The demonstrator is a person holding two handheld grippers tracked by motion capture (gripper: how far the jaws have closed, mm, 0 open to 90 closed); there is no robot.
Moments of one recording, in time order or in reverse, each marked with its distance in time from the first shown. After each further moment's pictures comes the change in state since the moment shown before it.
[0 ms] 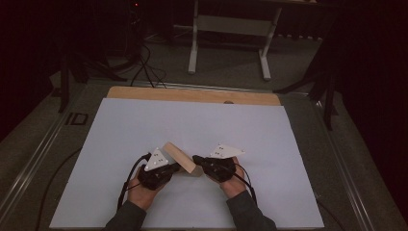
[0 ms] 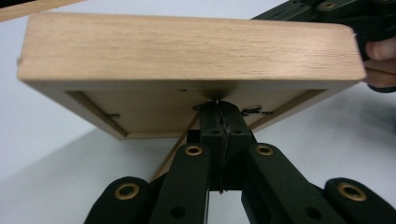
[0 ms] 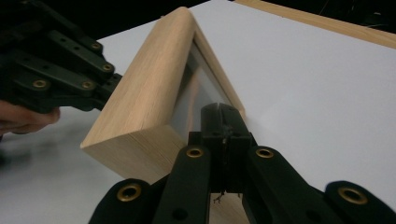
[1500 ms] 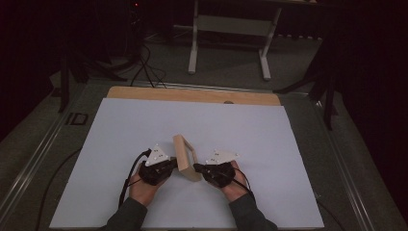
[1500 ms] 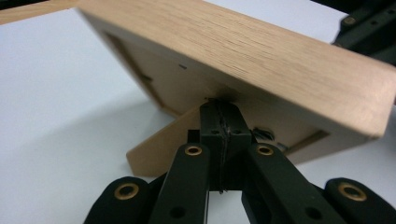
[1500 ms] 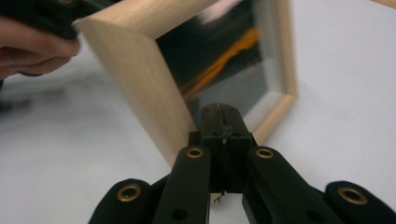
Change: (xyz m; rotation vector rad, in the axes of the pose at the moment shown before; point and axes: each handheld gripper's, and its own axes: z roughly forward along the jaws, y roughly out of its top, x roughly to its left) left arm 0.010 0.002 0.007 -0.014 0.021 -0.022; right arm 0.008 -0.012 0.004 0.136 0.005 -0.071
